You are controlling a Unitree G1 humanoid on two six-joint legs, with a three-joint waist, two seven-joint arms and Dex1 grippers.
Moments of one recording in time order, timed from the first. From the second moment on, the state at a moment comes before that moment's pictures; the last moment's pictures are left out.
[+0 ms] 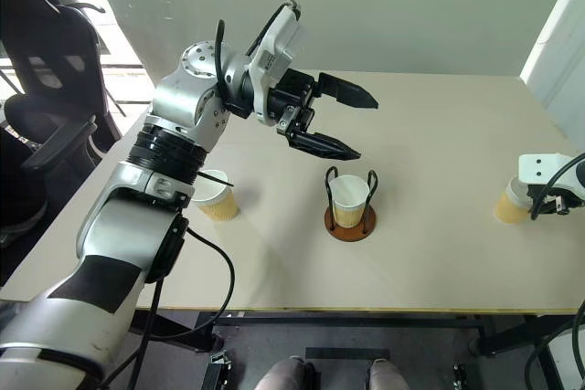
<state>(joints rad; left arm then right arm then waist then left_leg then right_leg) -1.38 0.42 -0.29 0.67 -0.49 0.20 -1.58 -1.15 -1.08 0.36 1.18 -0.49 -0.43 1.32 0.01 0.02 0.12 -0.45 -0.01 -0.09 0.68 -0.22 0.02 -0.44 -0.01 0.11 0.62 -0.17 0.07</state>
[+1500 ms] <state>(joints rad) -1.30 0.69 -0.59 0.63 -0.60 0.04 -1.58 -1.15 -1.02 0.39 1.14 -0.49 -0.45 1.38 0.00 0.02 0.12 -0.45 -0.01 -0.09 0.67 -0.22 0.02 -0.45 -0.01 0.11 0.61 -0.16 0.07</state>
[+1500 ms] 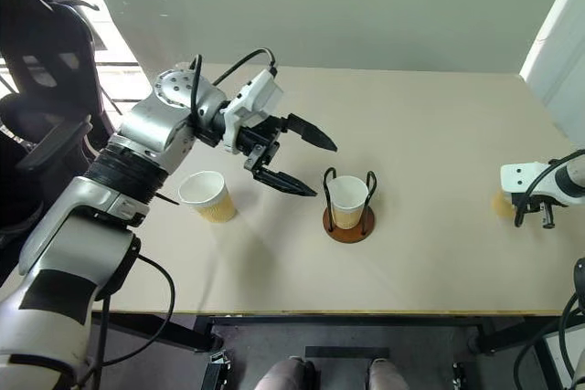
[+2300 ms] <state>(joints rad) -1.31 0.66 -0.66 0.79 -0.57 -0.07 -1.58 -1.21 -1.02 0.41 0.34 -0.17 -0.10 1.61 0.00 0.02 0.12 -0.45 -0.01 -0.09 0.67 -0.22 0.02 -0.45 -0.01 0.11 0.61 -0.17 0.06</state>
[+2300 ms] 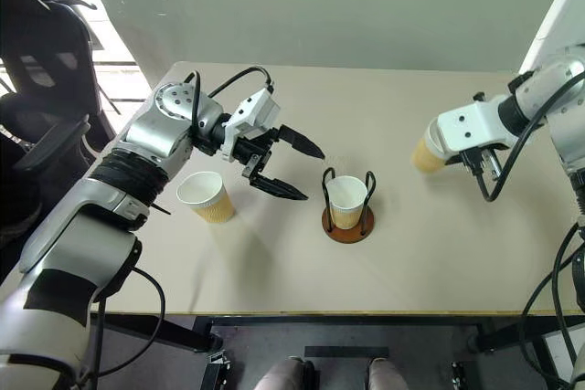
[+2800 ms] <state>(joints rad) -1.31 0.68 -0.71 0.93 -0.50 -0.15 -1.58 -1.25 -0.90 0.42 0.23 -0.15 0.06 1.61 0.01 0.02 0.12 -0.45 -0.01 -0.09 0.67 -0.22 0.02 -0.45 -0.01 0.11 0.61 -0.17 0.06</state>
